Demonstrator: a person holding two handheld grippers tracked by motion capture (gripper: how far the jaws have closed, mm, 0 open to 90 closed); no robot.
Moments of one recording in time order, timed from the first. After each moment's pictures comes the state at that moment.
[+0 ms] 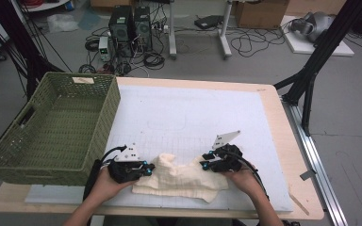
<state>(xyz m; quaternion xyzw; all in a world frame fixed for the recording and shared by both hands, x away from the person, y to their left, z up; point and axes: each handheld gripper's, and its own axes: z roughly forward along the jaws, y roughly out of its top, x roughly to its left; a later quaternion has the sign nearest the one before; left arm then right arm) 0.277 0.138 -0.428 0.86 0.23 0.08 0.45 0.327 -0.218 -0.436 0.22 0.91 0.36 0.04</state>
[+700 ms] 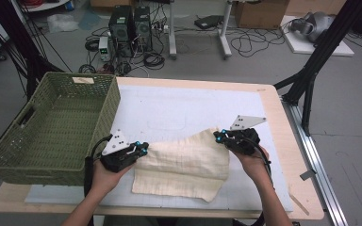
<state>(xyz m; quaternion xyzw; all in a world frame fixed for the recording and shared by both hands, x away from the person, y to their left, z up) 0.281 0.142 -0.406 0.80 0.29 0.17 0.50 0.336 -0.252 -0.372 0.26 0.85 0.43 0.17</state>
